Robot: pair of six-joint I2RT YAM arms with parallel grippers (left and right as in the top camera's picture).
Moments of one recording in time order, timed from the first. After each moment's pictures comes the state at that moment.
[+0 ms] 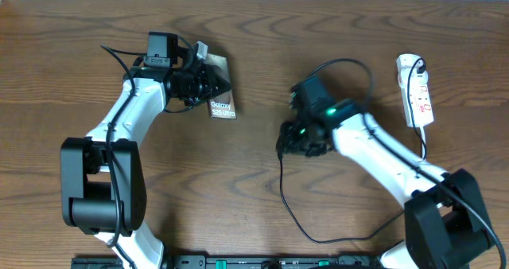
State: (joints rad) left arm -0.08 1.86 1.26 -0.48 0.74 -0.44; right arm 0.54 1.69 1.11 -0.75 -0.26 0.60
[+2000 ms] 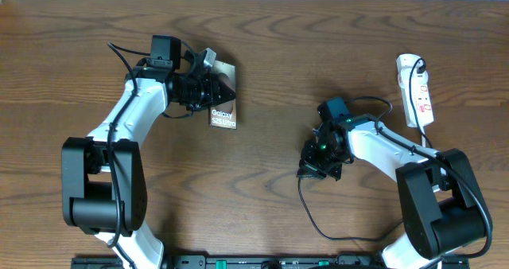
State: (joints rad) left arm -0.09 1.86 1.26 -0.58 0.81 -0.27; right arm 0.36 1.78 0.88 -0.67 -0.51 0.69
